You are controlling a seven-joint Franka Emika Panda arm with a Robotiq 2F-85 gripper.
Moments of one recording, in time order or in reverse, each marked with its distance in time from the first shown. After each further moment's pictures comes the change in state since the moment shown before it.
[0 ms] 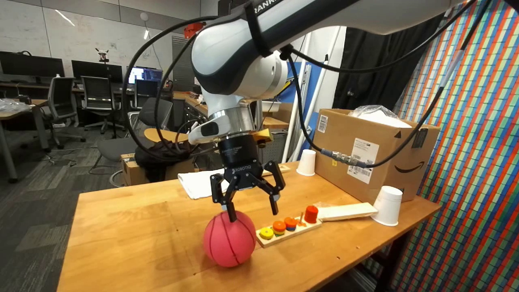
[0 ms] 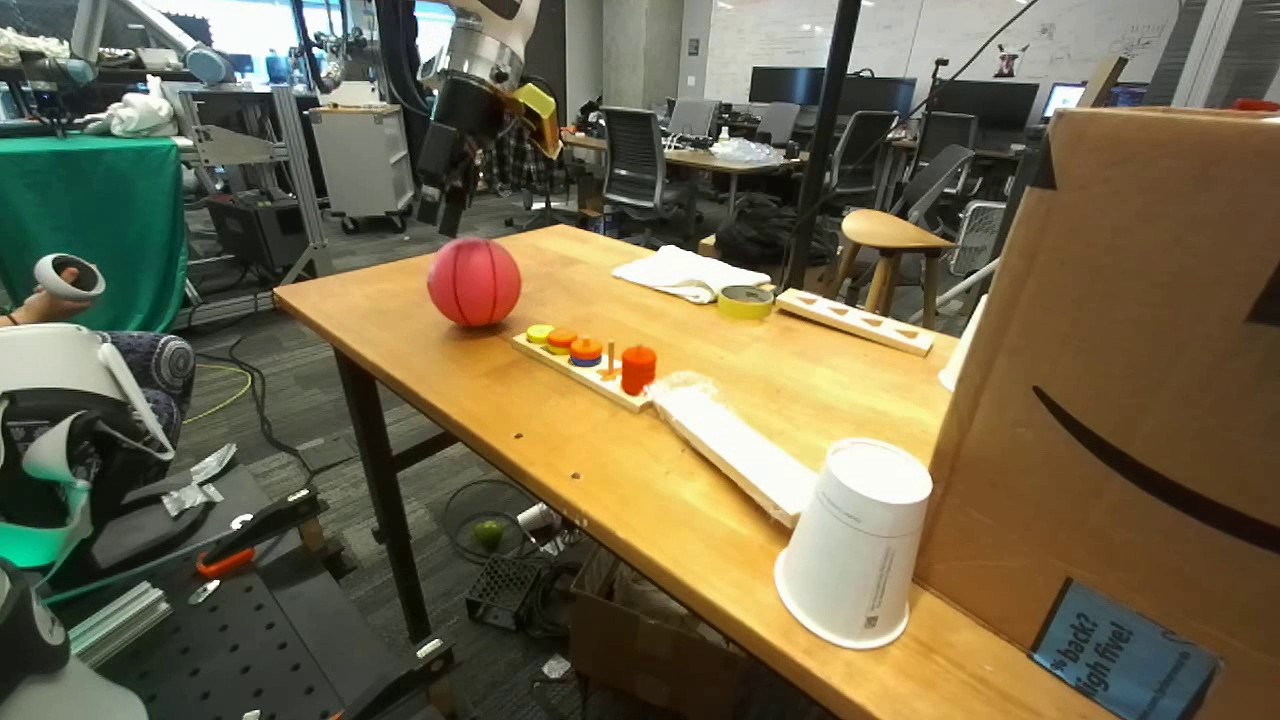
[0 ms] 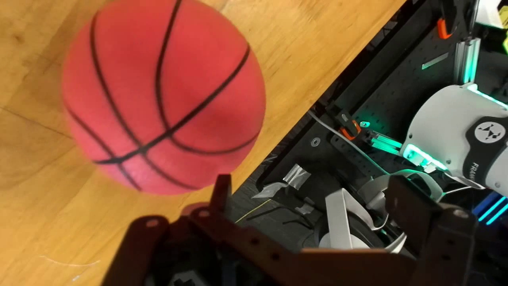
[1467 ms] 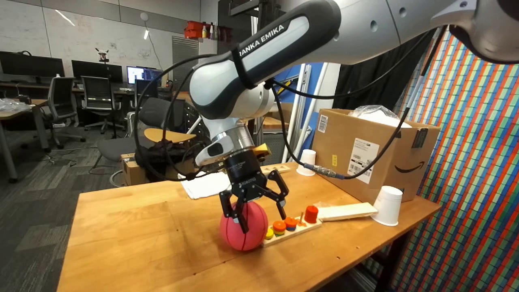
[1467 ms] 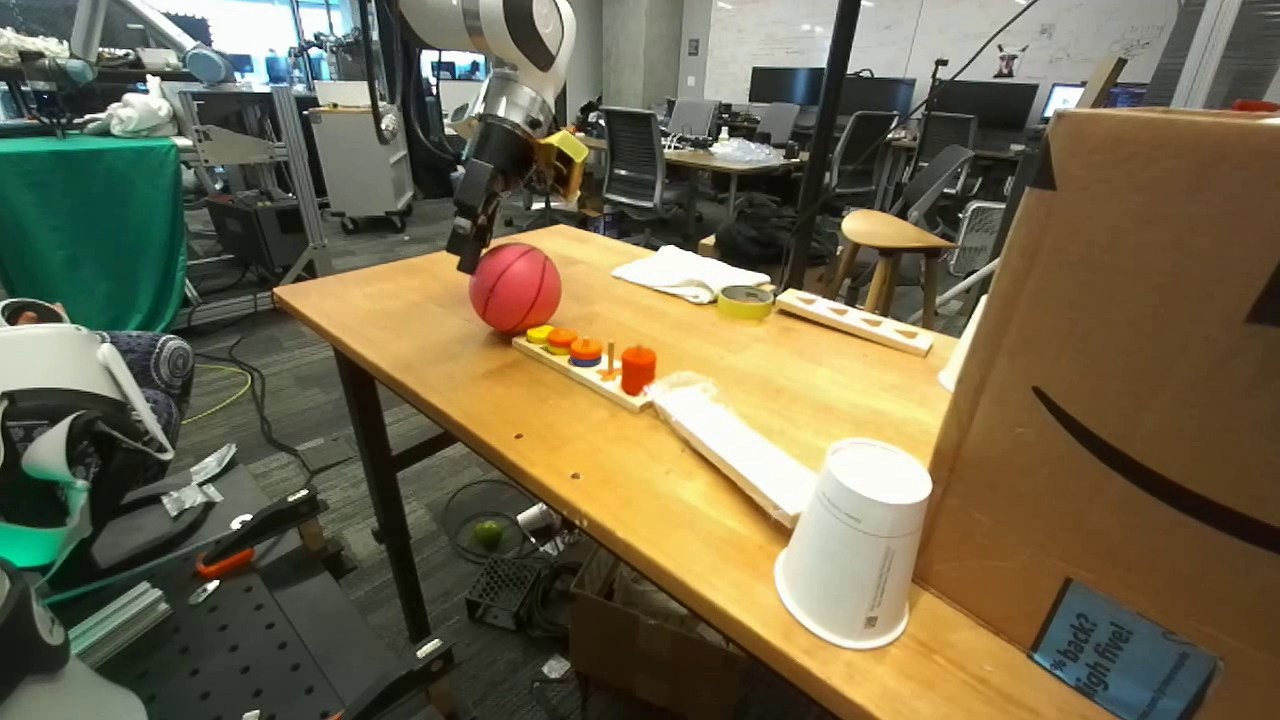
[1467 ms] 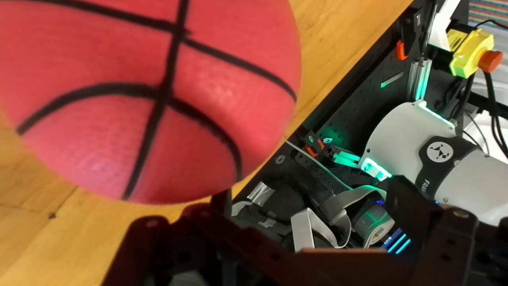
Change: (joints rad) arm -0.031 0.158 -0.005 0.109 -0.071 -0.119 -0.073
